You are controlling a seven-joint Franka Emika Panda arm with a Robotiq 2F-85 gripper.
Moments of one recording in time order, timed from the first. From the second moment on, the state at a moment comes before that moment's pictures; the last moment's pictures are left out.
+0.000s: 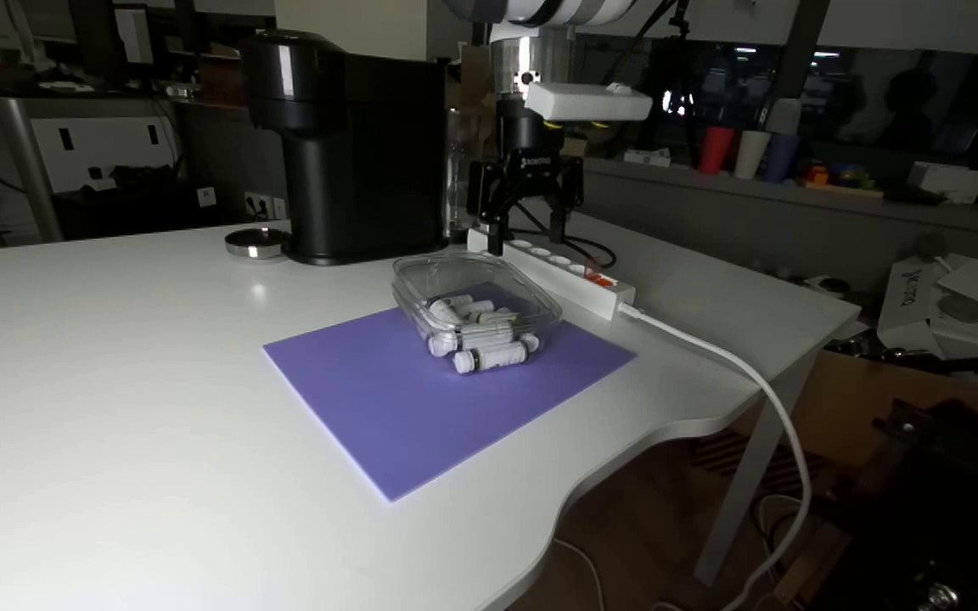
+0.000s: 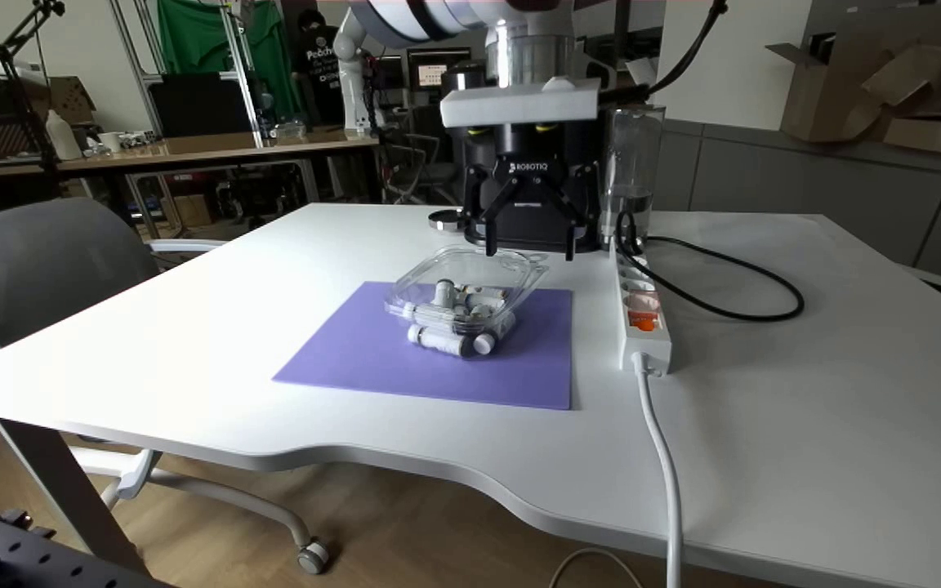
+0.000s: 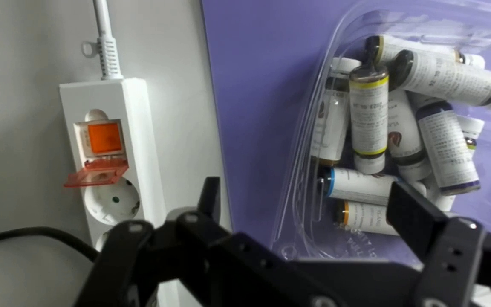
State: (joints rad) arm -0.17 0.46 -0.10 -2.07 0.00 2.45 -0.23
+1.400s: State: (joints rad) arm -0.30 0.60 0.04 -1.87 0.14 2.24 -0.56
